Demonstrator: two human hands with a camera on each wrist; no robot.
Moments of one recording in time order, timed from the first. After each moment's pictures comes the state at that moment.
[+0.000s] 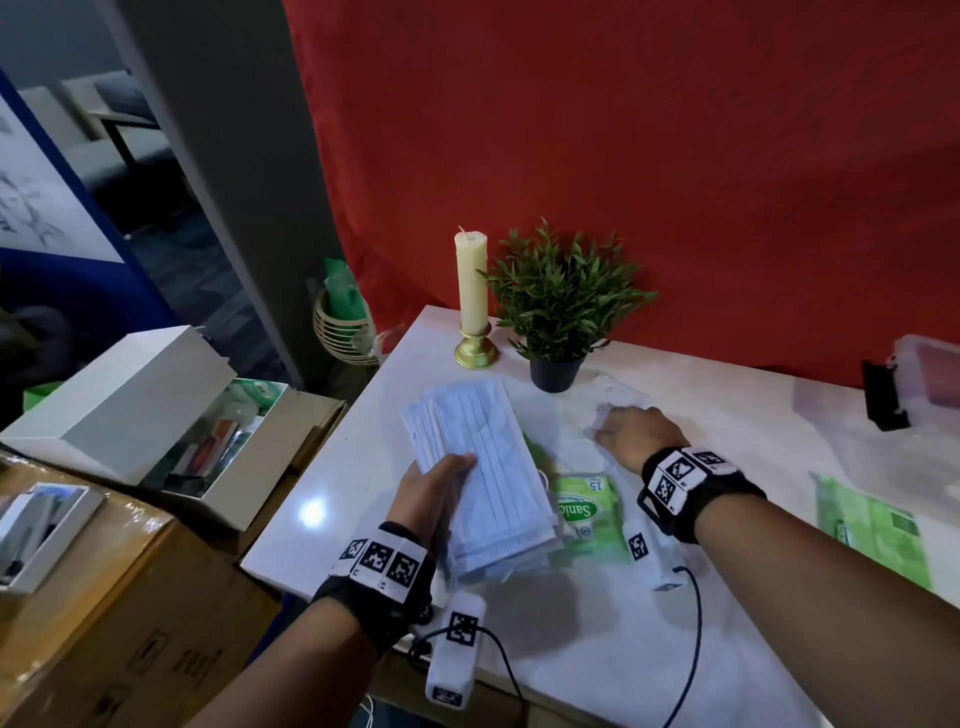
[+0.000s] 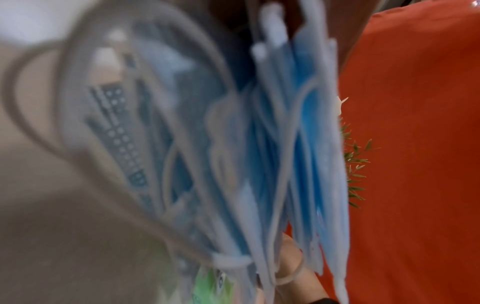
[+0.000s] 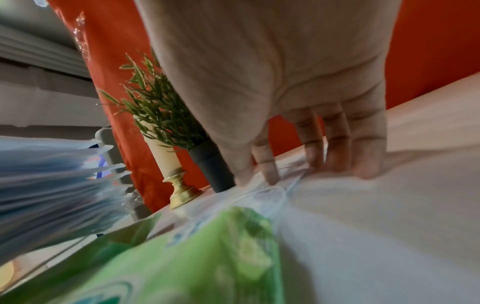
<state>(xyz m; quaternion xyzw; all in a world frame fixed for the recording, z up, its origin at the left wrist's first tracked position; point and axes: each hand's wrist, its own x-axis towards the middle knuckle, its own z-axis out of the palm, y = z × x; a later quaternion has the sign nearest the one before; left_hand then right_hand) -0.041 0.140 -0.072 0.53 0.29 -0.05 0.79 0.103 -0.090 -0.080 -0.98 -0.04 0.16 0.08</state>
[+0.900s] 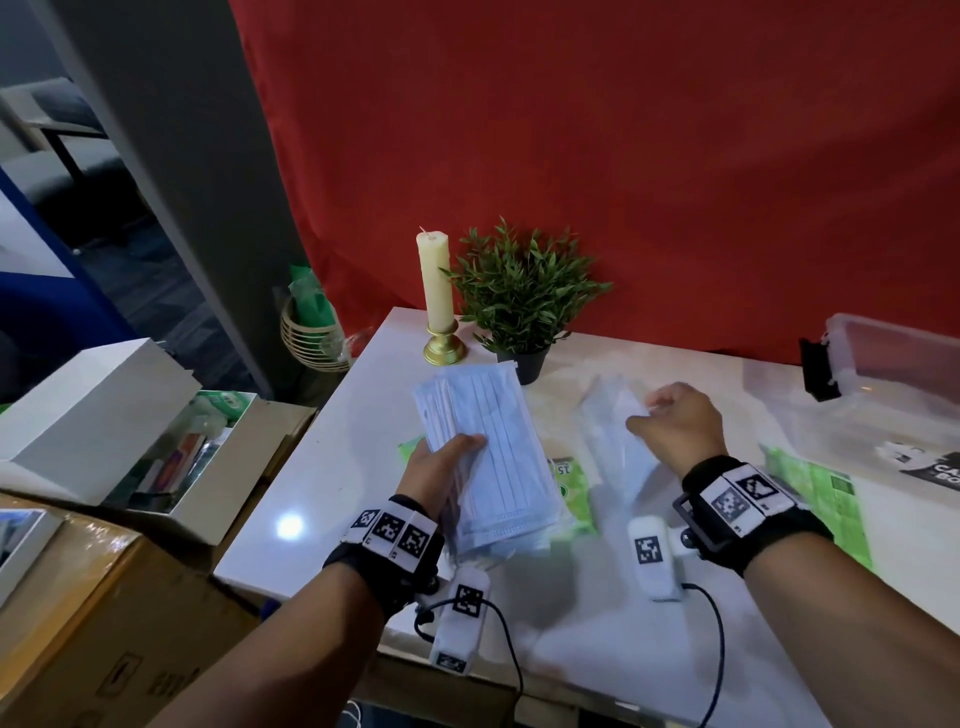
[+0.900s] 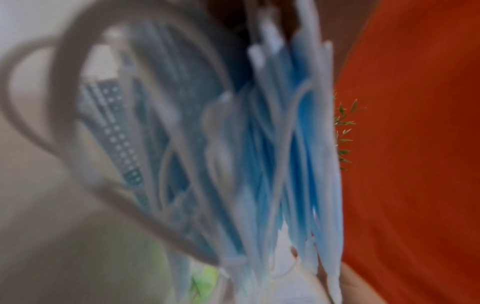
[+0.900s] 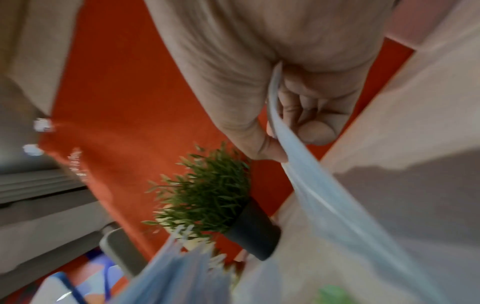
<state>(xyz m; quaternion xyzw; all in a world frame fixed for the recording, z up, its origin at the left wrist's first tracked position) -0.033 0.107 -0.048 0.56 0.25 -0.07 0.79 0.042 -0.135 -0.028 -0.89 0.15 -0.03 0.43</state>
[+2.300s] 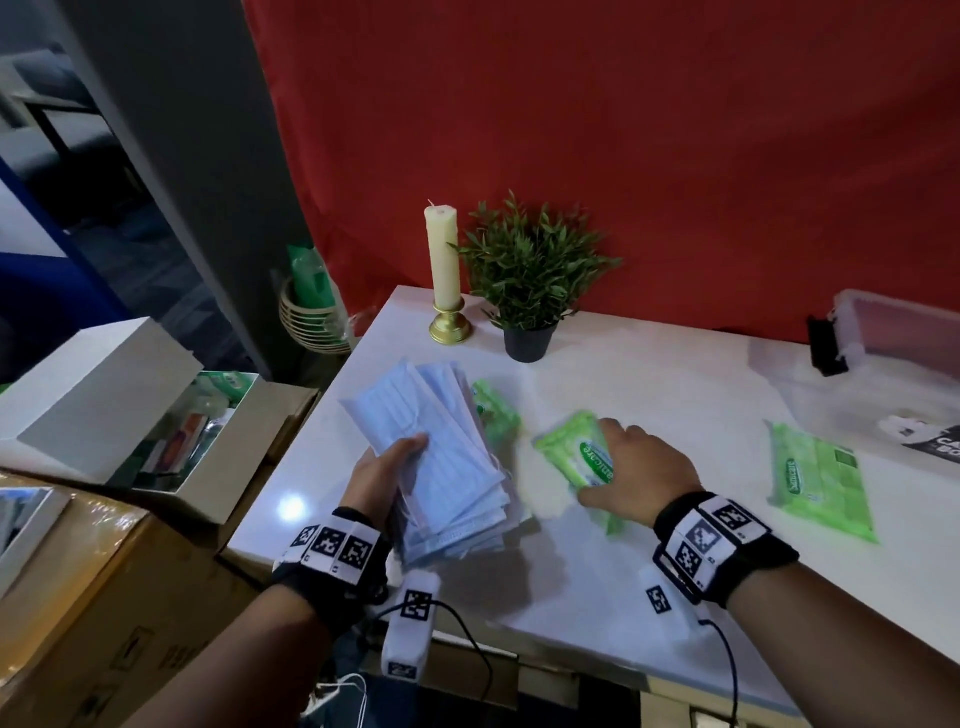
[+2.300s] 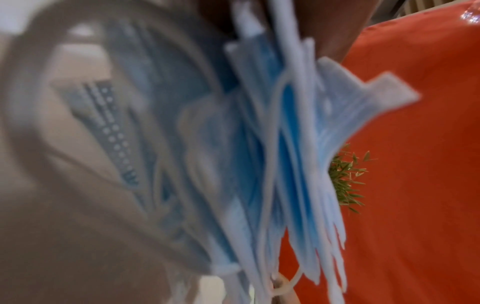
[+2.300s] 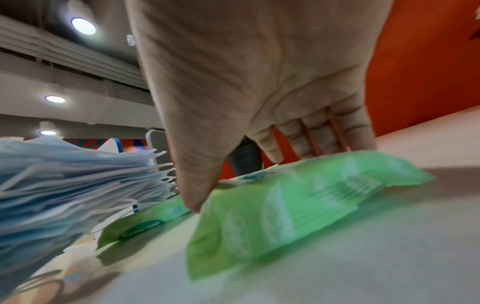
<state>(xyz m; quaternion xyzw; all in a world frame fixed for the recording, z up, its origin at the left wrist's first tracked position) -0.062 0.168 -0.080 0.54 0.33 -0.05 0.77 -0.007 -0.110 -0.067 -0.99 -0.07 0.13 0.05</state>
